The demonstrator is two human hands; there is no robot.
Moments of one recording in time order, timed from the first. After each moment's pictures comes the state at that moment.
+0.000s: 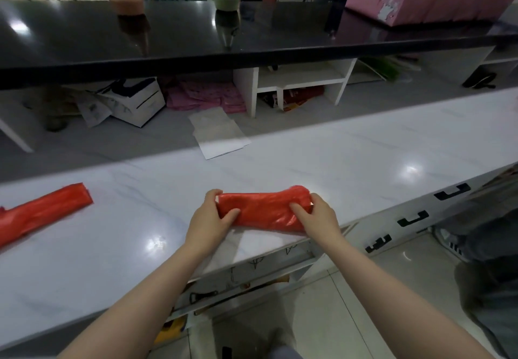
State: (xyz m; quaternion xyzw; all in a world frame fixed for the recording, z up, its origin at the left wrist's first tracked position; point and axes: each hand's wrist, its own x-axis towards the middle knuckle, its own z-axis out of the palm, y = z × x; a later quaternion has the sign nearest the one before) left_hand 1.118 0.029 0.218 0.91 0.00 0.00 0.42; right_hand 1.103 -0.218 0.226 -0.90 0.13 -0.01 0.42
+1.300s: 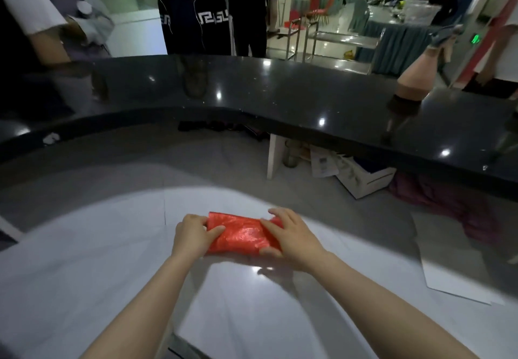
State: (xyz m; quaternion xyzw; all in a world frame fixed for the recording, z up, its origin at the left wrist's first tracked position) left_hand 1.080 0.419 0.256 0.86 0.41 0.10 0.29; right_hand 1.236 0.227 0.251 -0.82 -0.56 0.04 0.05
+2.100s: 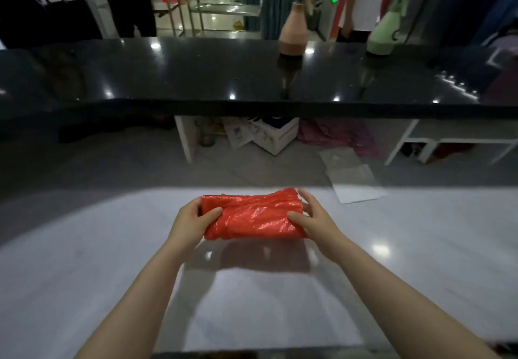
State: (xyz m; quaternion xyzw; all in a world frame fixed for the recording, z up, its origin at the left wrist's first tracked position) left_hand 1.135 0.340 0.266 0.76 0.17 0.07 0.63; right_hand 1.204 0.079 0.261 -0.71 -0.04 0.21 0.67
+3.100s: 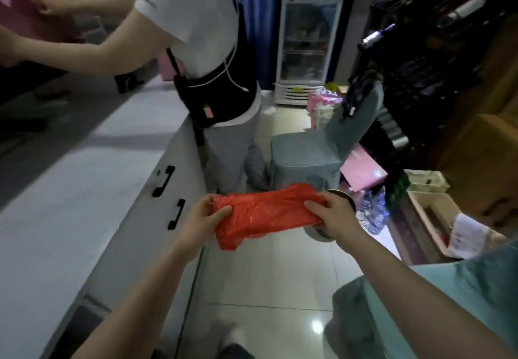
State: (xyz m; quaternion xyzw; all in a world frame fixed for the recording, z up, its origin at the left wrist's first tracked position) left_hand 0.976 -0.464 0.292 0.65 -0.41 -0.39 0.51; right_hand 0.715 -0.565 0.288 -0.55 0.49 -0.38 0.56
